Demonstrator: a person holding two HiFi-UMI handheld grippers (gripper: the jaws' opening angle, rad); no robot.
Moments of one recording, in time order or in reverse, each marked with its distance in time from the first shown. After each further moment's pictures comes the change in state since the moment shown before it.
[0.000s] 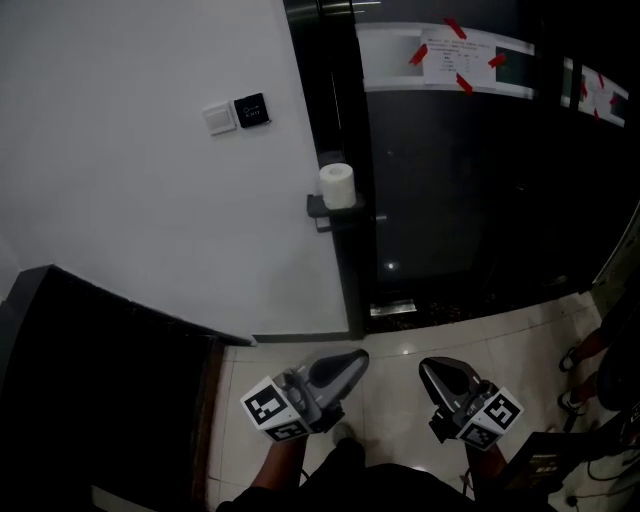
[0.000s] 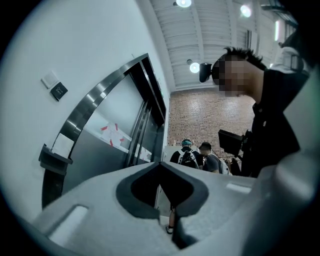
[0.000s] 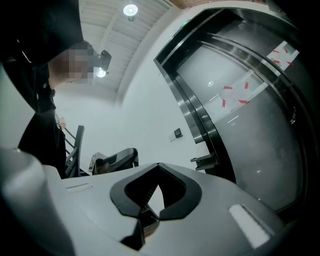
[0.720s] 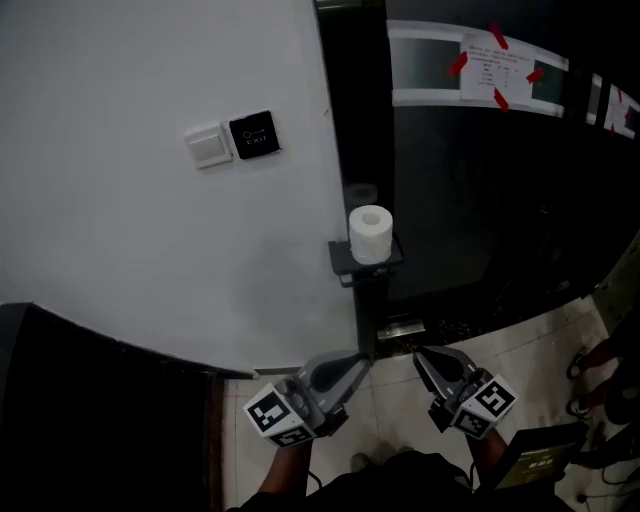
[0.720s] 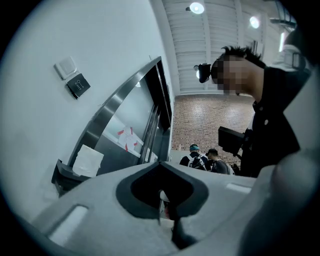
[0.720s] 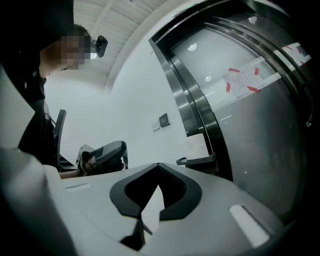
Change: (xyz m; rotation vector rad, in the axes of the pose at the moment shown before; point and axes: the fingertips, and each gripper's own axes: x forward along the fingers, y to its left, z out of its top) left arm -0.007 0.226 0.057 -0.060 -0.028 -0.019; right arm 0.225 -0.117 -0.016 -0.052 0.126 -0.131
